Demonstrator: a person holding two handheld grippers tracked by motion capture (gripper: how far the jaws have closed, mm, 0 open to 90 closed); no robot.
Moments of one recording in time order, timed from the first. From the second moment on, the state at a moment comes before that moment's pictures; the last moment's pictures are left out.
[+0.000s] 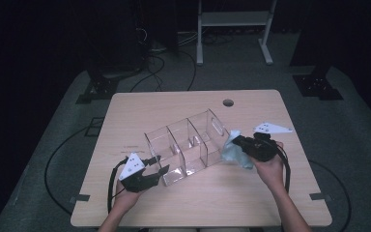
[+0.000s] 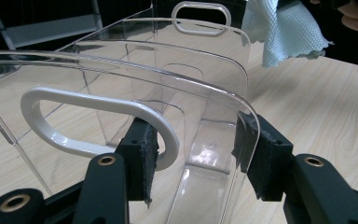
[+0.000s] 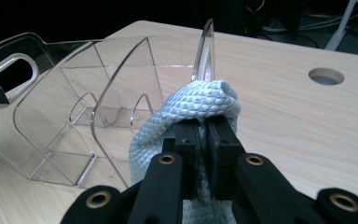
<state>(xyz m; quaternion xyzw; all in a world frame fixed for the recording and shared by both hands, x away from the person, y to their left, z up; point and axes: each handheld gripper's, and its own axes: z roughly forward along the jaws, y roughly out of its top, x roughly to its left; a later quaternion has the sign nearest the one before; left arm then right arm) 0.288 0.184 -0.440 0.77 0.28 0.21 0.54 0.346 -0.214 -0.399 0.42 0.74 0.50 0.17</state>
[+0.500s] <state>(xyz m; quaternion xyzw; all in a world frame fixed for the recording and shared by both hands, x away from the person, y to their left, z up) 0.287 0.182 -0.441 0.76 0.28 0.21 0.54 0.346 -0.209 -0.427 0.43 0.75 0.48 0.16</state>
